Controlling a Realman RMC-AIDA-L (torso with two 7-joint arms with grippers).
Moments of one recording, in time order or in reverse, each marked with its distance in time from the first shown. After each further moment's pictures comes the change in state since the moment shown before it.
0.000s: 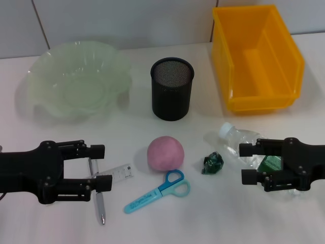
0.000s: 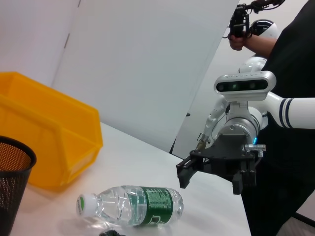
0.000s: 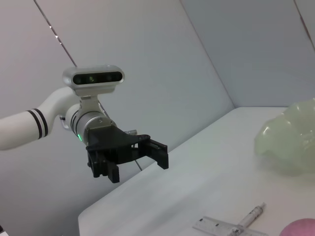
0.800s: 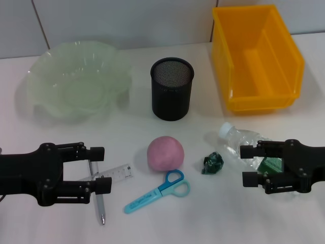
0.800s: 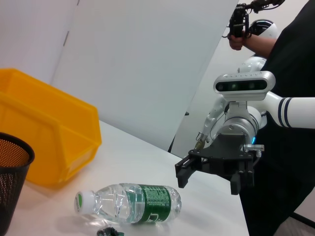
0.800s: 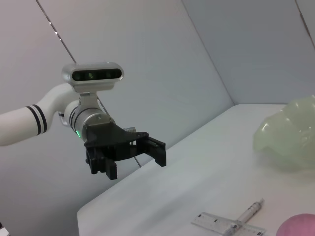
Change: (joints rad) left arm 0.003 0.000 0.000 -0.002 0.003 0.005 -0.002; right arm -0.002 -0.001 0.002 0.000 -0.011 0.000 -0.010
